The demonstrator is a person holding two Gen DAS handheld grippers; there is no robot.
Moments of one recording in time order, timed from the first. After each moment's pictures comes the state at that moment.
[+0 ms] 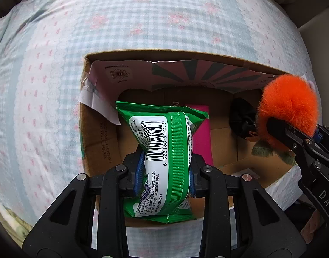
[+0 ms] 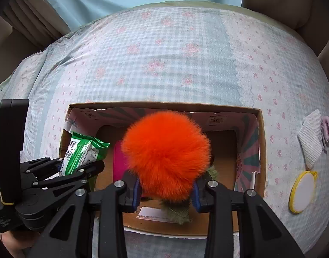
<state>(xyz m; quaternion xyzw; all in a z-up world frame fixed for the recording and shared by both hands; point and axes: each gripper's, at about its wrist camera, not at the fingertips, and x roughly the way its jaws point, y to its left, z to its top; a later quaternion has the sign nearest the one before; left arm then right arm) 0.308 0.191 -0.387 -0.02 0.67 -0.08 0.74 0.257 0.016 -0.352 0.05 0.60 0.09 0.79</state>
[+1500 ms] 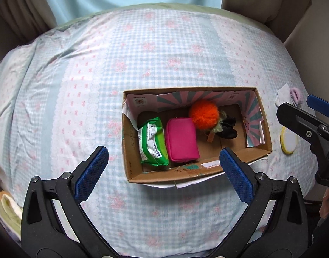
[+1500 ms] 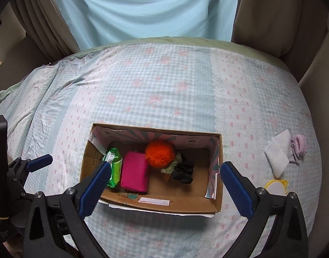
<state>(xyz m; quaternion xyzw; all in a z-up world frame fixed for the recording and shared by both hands) 0.240 0.193 -0.243 0.01 0.56 -0.05 0.82 0.207 -0.006 -0.228 0.02 0.52 0.08 0.85</state>
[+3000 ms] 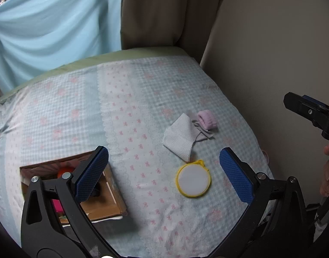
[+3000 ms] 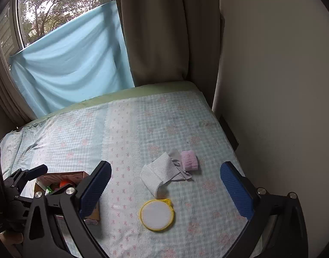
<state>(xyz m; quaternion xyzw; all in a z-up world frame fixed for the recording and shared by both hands) 0.229 -0.153 -0.178 0.04 0.46 -0.23 0.86 0.133 -0.358 -0.152 0.09 0.40 -0.07 0.91</state>
